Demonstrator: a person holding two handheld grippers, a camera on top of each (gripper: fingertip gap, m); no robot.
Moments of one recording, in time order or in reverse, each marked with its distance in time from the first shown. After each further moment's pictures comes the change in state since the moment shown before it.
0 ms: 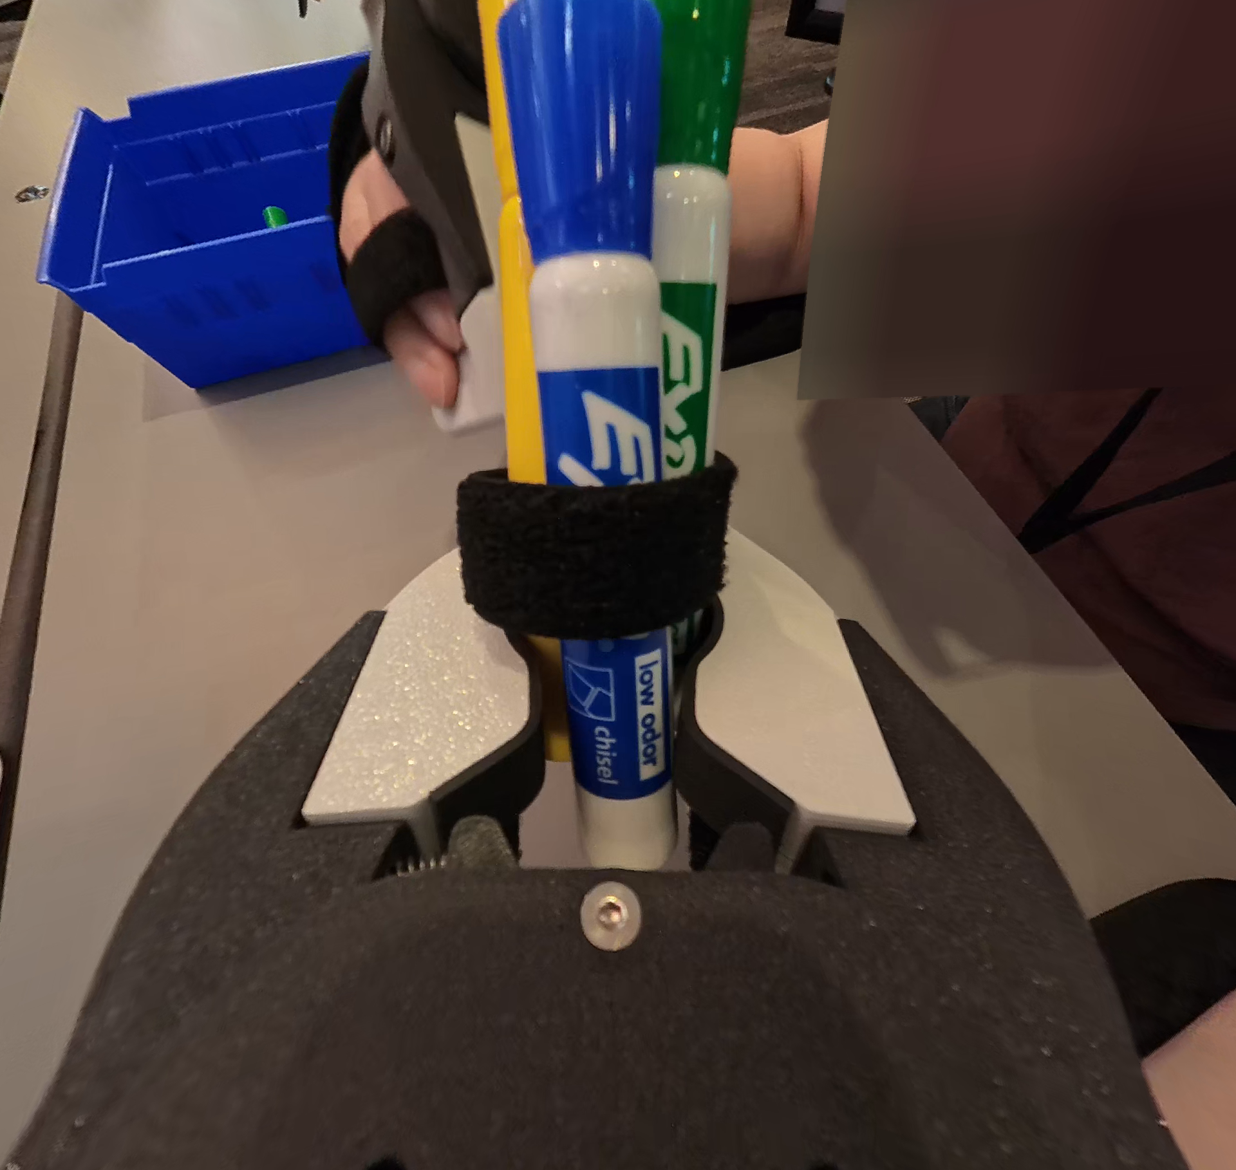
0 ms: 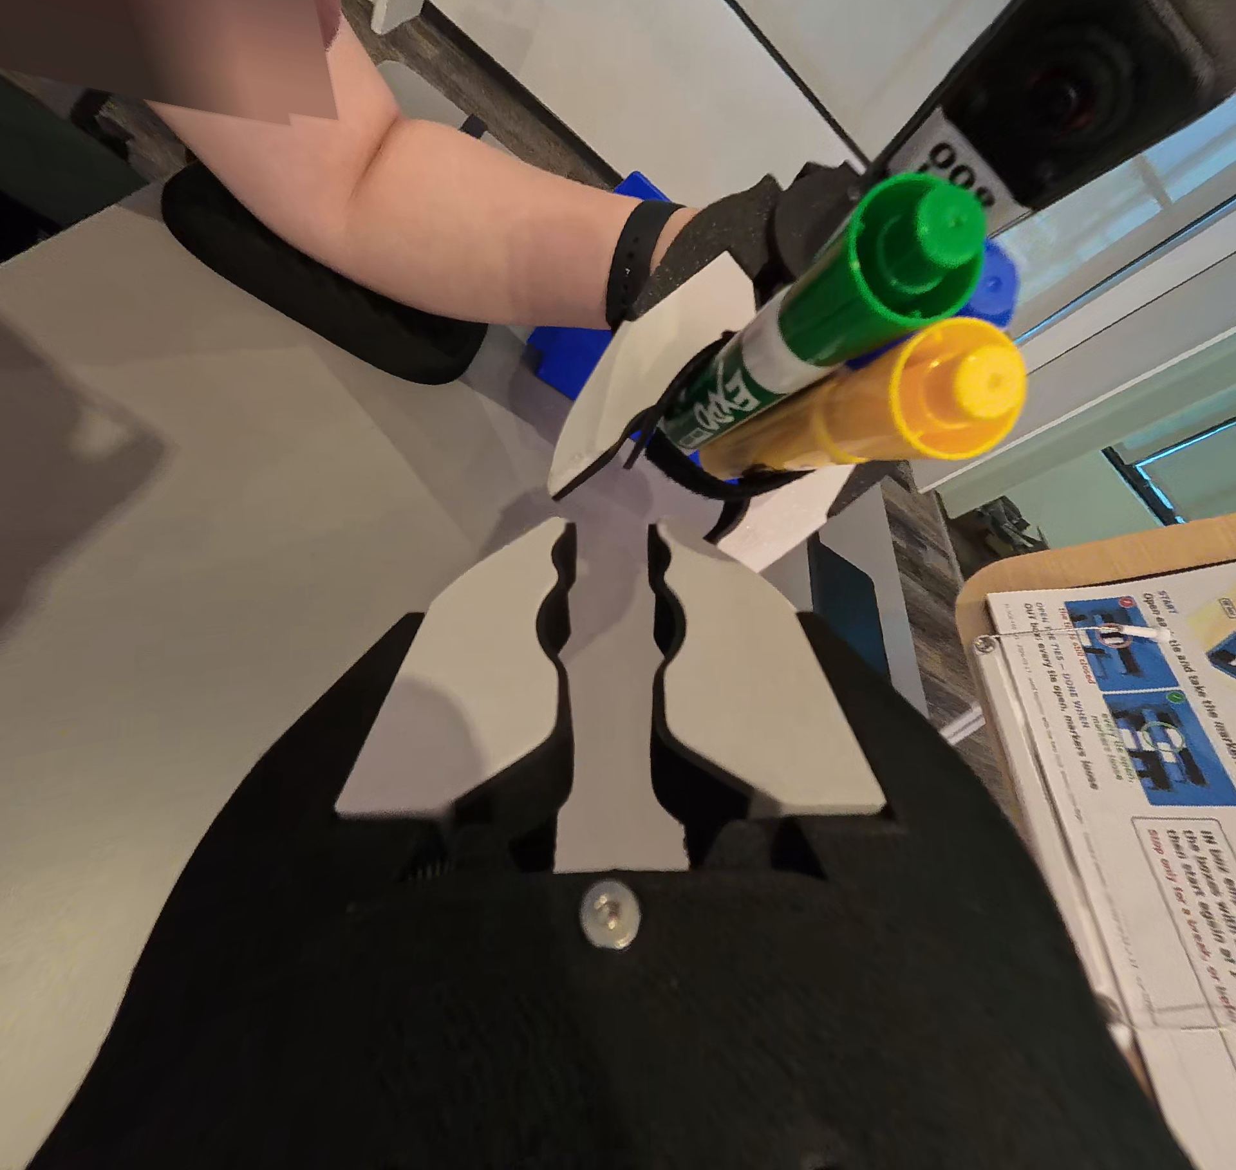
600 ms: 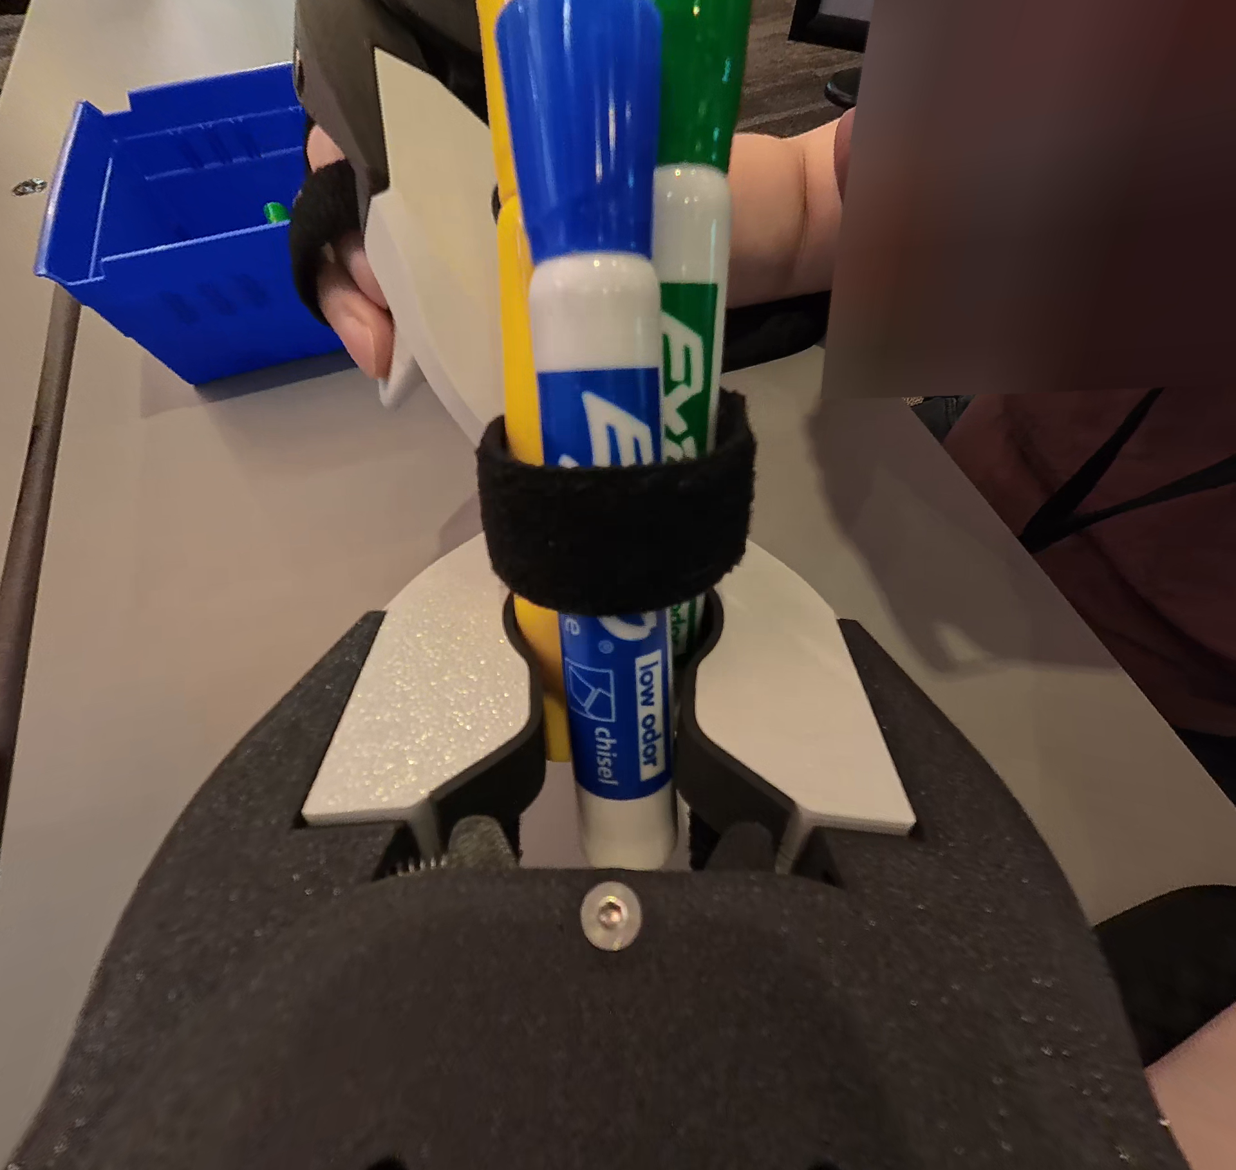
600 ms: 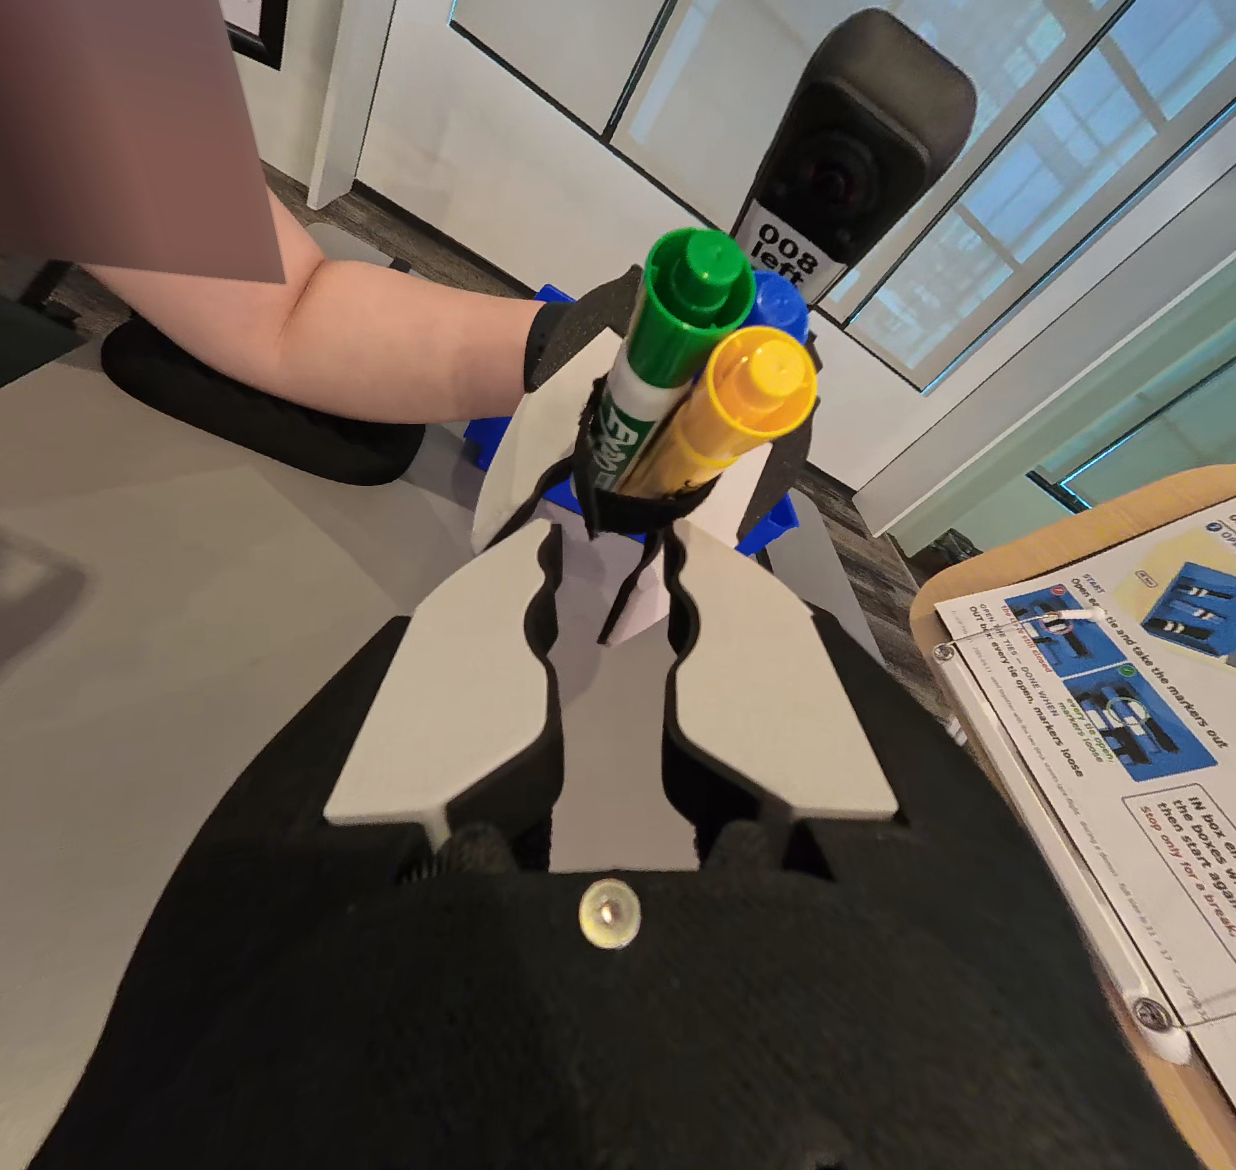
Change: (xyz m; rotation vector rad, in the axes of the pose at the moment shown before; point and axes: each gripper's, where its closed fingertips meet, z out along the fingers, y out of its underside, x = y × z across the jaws) left arm -0.002 0.001 0.002 0.001 -0.001 -0.008; right arm 0.024 -0.010 -0.008 0.168 0.127 0.095
